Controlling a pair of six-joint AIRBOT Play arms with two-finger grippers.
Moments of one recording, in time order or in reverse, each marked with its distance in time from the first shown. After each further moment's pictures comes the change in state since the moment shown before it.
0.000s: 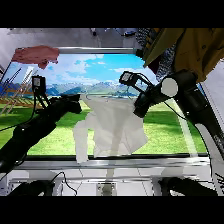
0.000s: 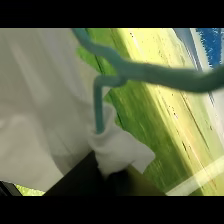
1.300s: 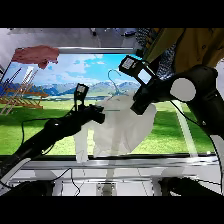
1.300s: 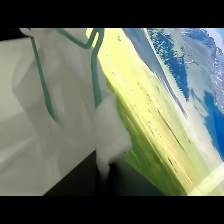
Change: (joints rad) left arm -0.252 -0.257 0.108 0.094 0.080 -0.061; right arm 0.122 0.076 0.108 -0.051 -0.012 0.175
